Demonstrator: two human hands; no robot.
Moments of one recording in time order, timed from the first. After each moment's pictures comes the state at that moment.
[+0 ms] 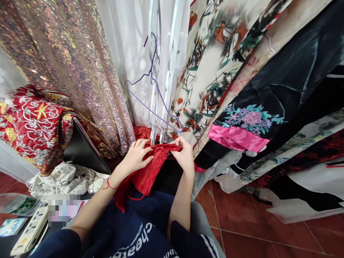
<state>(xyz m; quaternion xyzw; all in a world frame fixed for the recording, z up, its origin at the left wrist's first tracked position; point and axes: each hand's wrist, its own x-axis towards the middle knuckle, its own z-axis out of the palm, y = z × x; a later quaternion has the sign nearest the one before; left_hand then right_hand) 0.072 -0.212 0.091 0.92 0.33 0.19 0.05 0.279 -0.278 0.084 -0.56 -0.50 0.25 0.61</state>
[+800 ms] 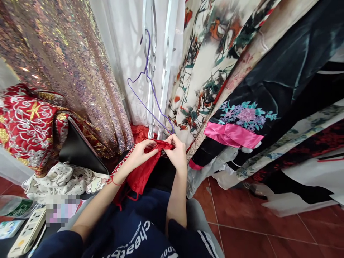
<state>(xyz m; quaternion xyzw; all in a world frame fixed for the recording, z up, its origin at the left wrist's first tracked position) 0.100 -0.204 0.077 0.83 0.27 0.35 0.35 0.265 -0.278 0.089 -0.56 -0.53 0.22 0.60</state>
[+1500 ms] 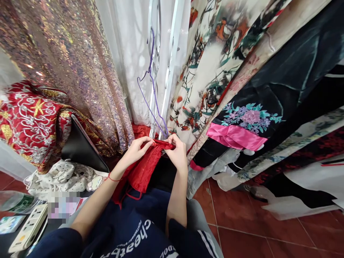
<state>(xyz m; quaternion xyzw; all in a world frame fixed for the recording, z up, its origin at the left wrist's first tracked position) 0.086 -0.193 0.090 0.83 0.29 0.35 0.33 0.261 -0.273 0.088 -0.54 -0.53 0.22 0.61</state>
